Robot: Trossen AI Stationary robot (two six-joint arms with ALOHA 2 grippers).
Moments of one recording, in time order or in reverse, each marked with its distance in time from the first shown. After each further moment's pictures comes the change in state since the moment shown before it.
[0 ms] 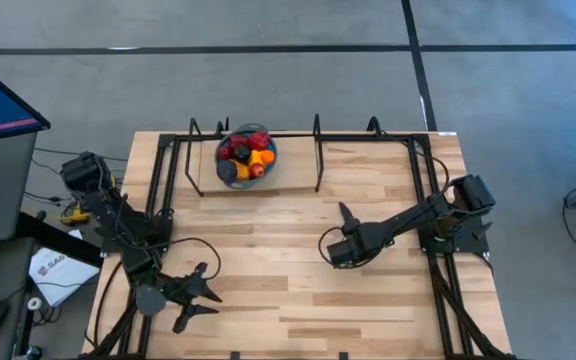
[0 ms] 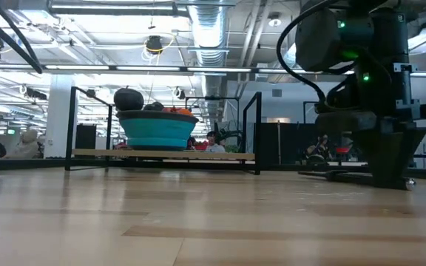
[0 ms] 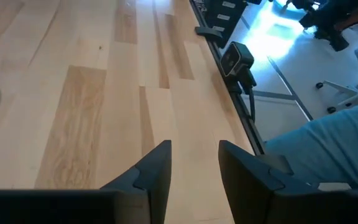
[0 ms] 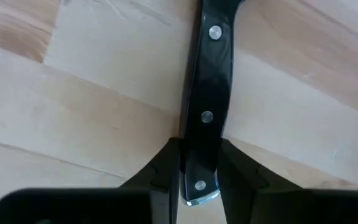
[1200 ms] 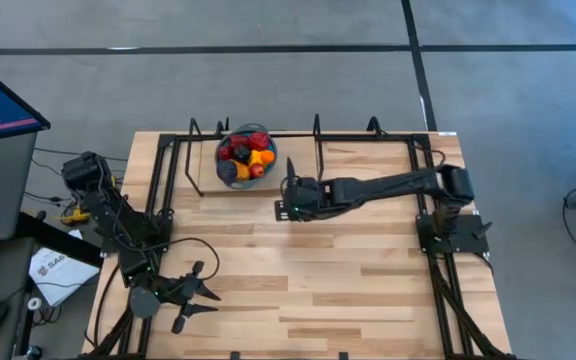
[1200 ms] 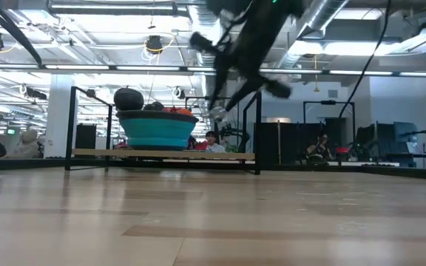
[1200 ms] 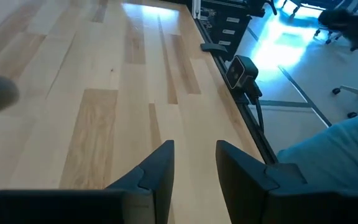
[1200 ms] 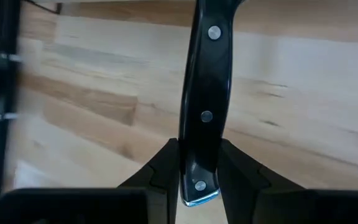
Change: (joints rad) left arm -0.050 0.000 0.000 0.017 -0.124 0.065; right arm -0.314 0.089 0.471 0.276 0.134 -0.110
